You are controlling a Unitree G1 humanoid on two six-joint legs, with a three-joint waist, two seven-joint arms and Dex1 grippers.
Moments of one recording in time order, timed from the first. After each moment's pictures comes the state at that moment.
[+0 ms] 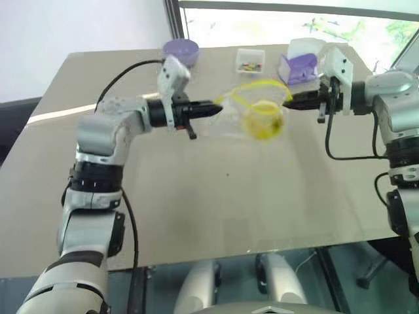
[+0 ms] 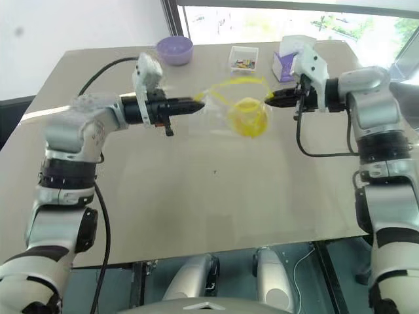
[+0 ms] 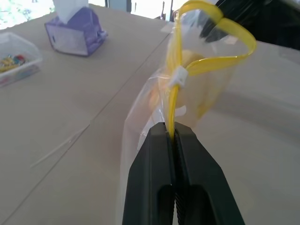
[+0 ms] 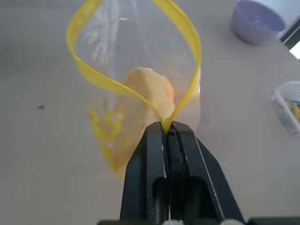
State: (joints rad) left arm -0.85 0.60 -0.04 0.14 -0.41 0.67 -1.01; right arm -1.07 -0.70 0.14 0.47 0.14 0.25 1.38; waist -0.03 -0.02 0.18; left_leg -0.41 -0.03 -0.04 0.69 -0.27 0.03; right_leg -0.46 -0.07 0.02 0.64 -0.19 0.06
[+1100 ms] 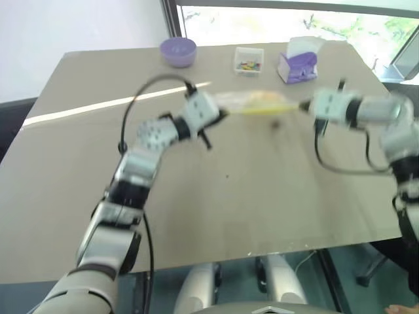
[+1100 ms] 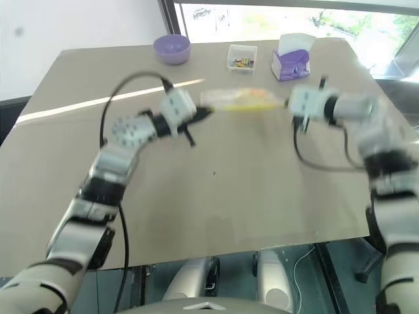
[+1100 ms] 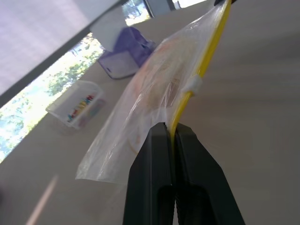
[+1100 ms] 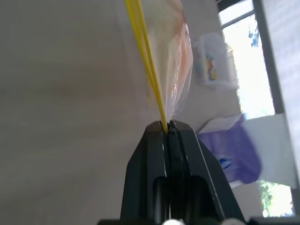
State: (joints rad) left arm -0.67 0.51 -0.23 0.22 -0.02 0.00 -0.76; right arm -0.81 -0.73 0.26 0.50 -0.21 -0.23 0.87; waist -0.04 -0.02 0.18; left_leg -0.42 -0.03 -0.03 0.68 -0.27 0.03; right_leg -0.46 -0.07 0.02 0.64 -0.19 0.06
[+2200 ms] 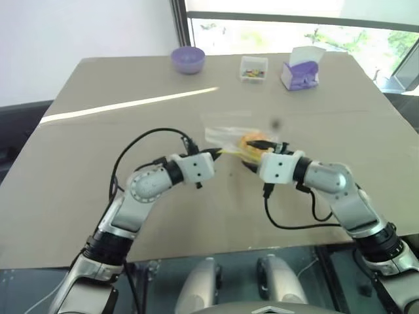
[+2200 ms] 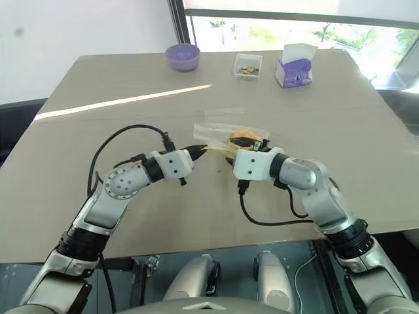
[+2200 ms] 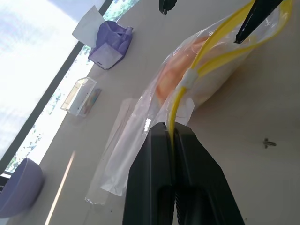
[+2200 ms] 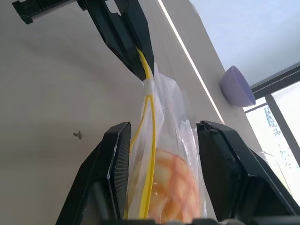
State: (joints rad) left arm -0.34 0.59 -0.20 -0.07 0.19 -0.19 -0.62; right arm -0.46 -0.51 0.36 -0.27 -0.26 0.09 0.71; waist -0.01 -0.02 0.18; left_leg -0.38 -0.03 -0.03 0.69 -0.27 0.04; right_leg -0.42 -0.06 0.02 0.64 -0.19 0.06
